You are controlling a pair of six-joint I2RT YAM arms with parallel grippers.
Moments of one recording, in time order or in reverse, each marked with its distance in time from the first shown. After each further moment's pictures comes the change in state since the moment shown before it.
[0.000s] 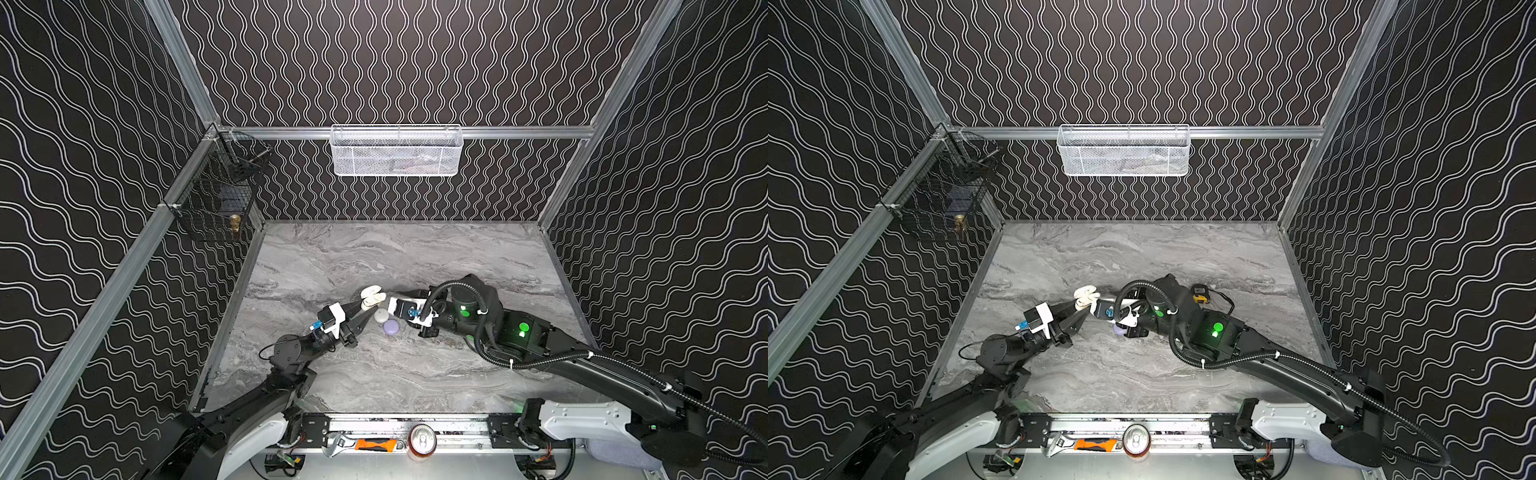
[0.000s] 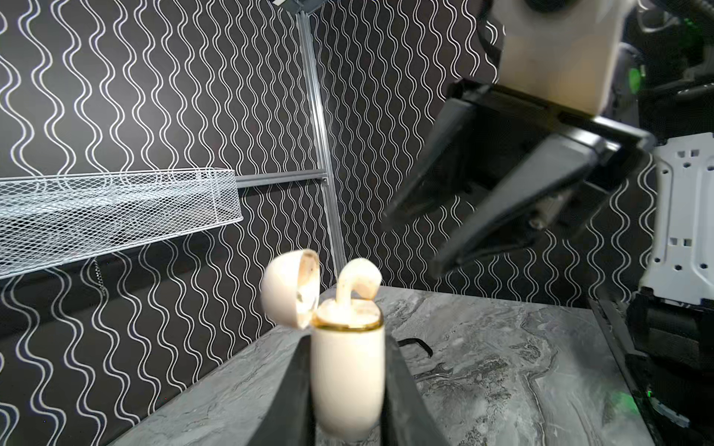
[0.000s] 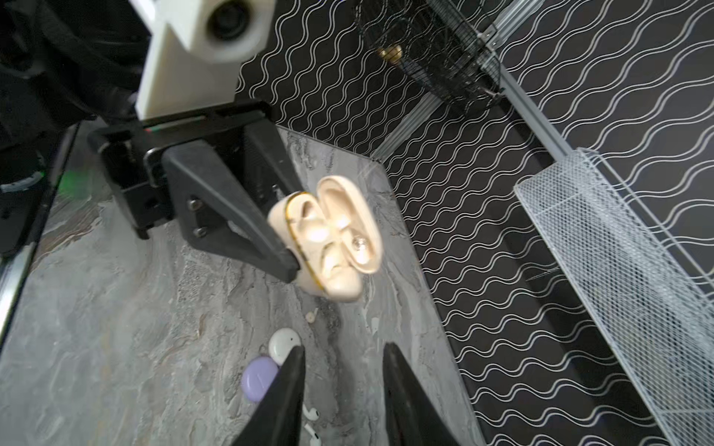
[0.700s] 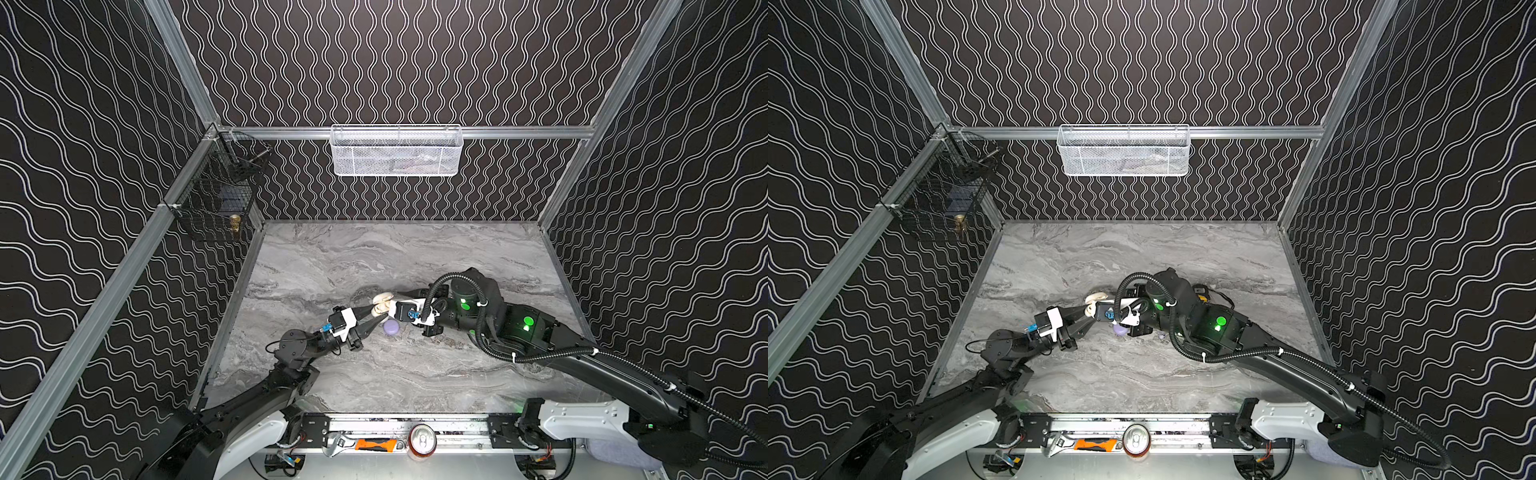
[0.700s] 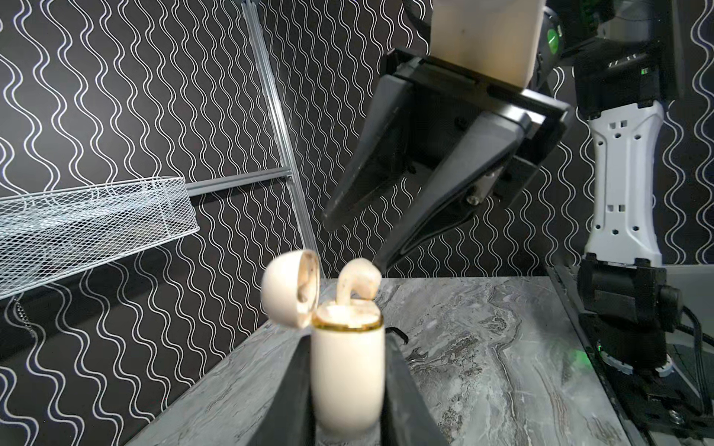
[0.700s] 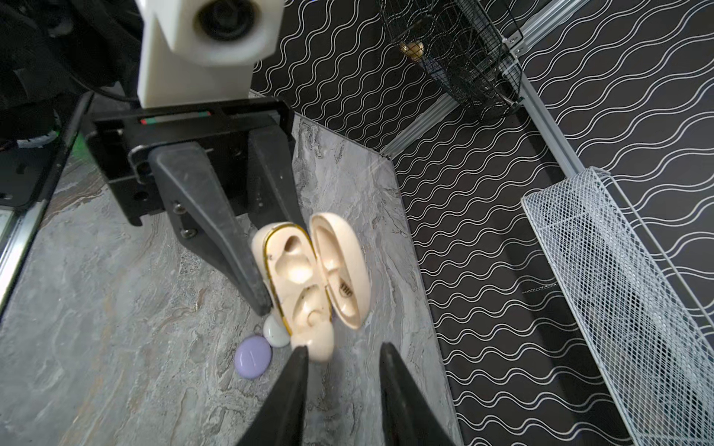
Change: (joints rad) left arm -0.051 0.012 0.045 -0.080 0.071 0.077; right arm -0.018 0.031 0.074 -0.116 -0.047 -0.088
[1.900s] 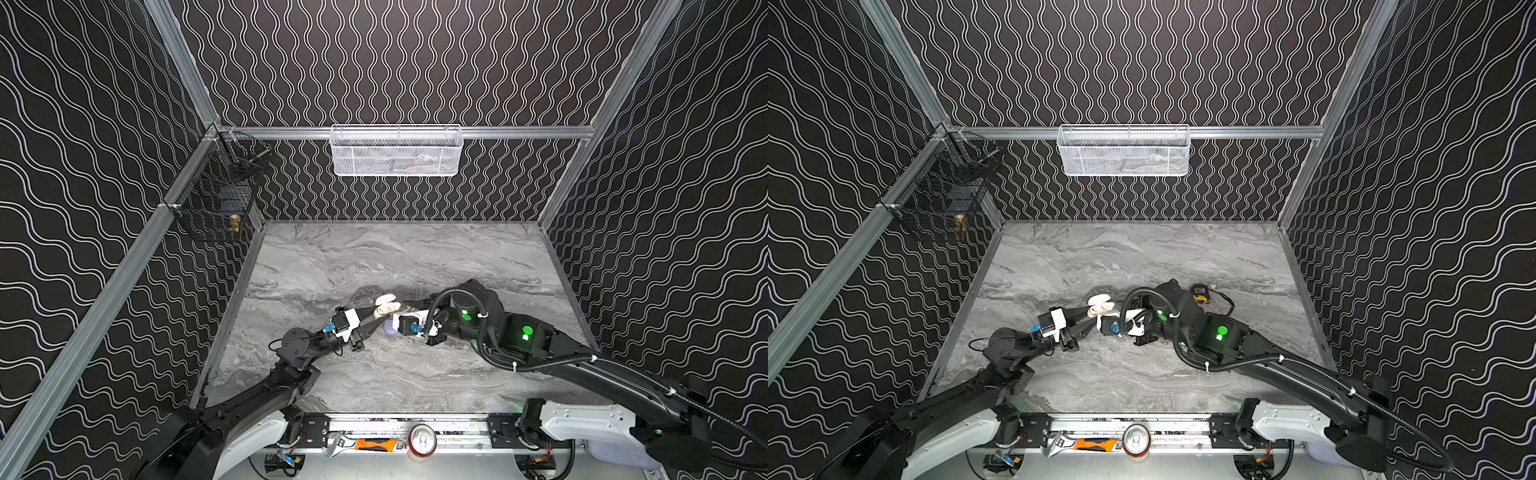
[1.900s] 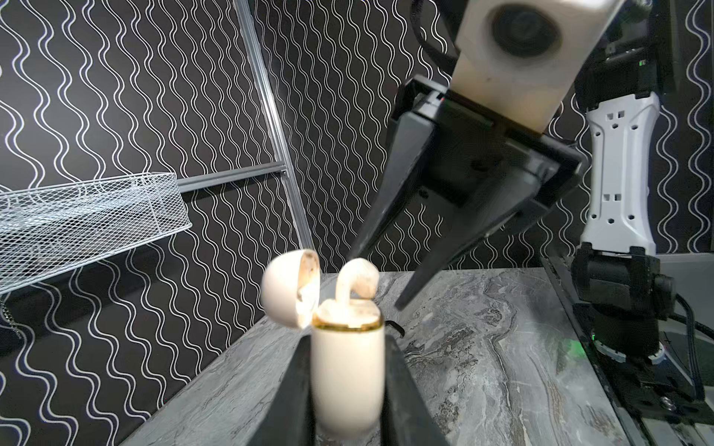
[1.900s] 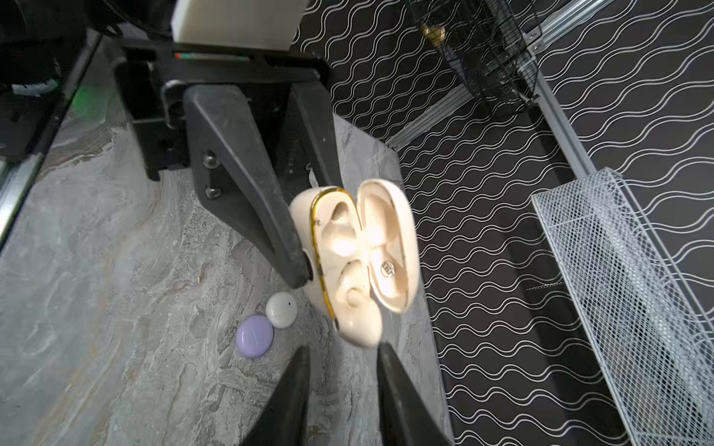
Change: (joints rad) left arm -0.012 0.015 0.006 -0.021 0.010 0.022; right arm 0.006 -0.038 -0.120 0.055 0.041 -0.074
